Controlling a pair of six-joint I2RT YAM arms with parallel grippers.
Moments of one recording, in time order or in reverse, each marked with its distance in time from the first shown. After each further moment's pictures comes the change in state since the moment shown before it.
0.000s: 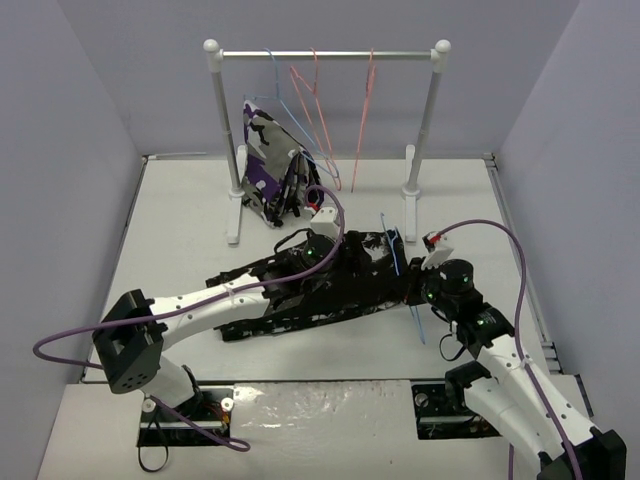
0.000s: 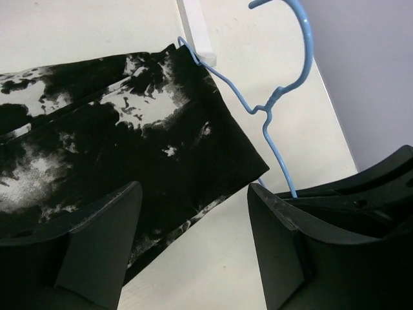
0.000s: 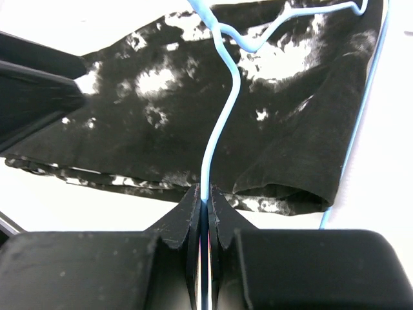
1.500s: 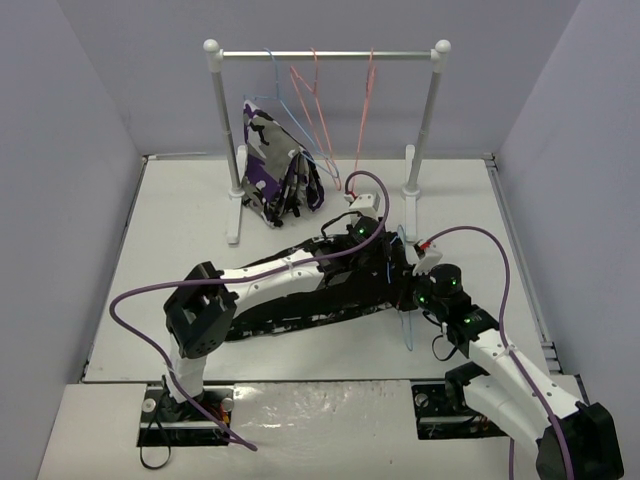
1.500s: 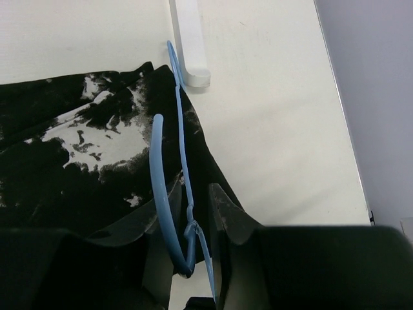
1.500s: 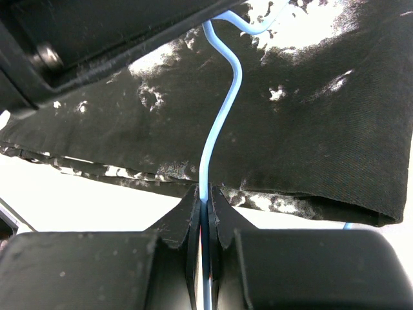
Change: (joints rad) left arm 0.000 0.393 0.409 -0.124 -0.018 -0.080; right arm 0.001 0.113 -0.122 0.184 -0.057 0.056
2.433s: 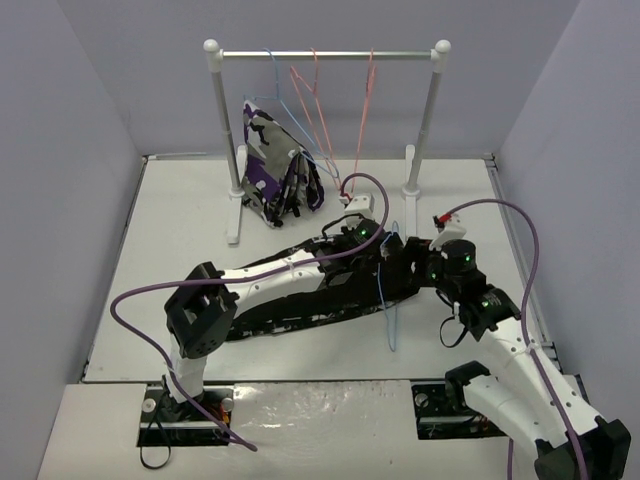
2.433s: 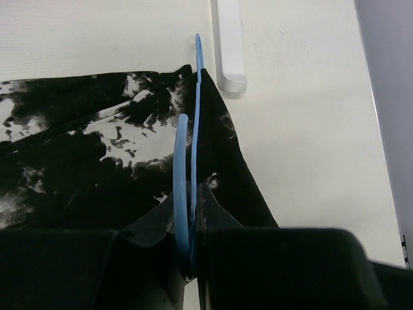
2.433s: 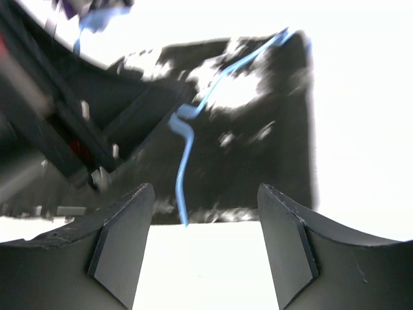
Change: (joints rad) left arm 0.000 0.005 0.010 -0.077 -0.104 -0.023; right arm -0.015 0.000 0.319 -0.319 0.251 -0.026
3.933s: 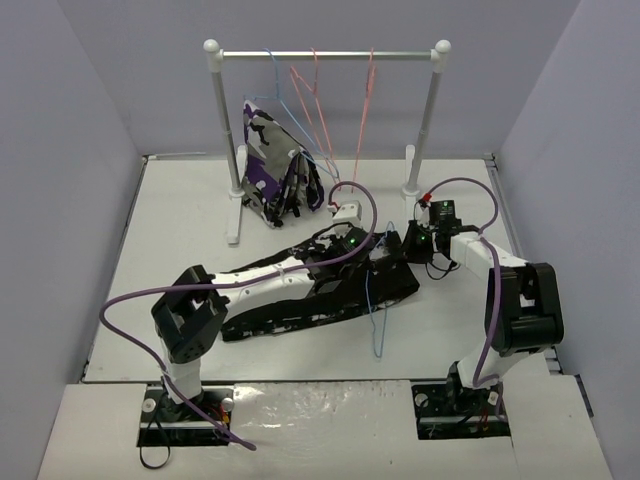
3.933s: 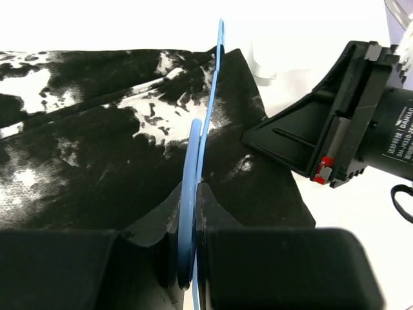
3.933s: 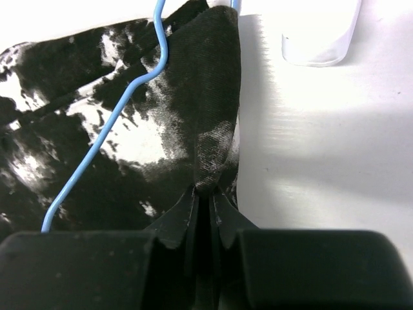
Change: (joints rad) left arm 0.006 -0.075 -0.145 0.040 -0.016 -0.025; right arm -0.255 0.811 0.275 0.054 -0.295 -0.052
